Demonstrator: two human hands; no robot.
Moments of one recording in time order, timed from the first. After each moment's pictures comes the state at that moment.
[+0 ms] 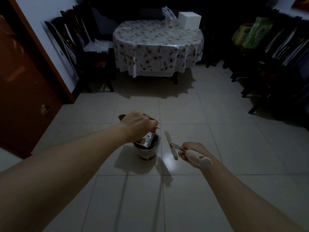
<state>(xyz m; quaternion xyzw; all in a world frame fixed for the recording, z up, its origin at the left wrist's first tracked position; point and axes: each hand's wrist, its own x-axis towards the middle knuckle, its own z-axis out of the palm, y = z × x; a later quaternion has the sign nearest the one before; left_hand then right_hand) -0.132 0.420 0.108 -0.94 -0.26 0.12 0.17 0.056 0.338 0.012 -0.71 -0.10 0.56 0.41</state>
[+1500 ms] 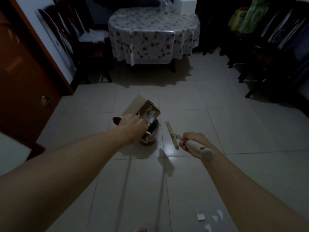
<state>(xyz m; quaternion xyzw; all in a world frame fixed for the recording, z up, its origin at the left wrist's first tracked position) -0.175 0.330 0.070 -0.90 -0.32 0.25 0.17 0.011 0.253 0.005 -0.70 -0.09 0.56 0.44</state>
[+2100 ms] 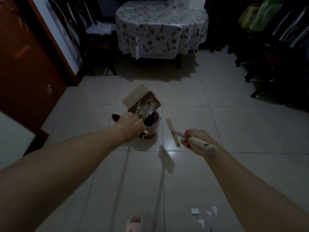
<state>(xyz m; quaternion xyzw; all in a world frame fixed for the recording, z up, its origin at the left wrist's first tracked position) -0.172 0.295 0.032 -0.89 -0.31 0.24 0.21 0.036 0.219 -0.009 -0.71 -0.13 0.57 0.40</state>
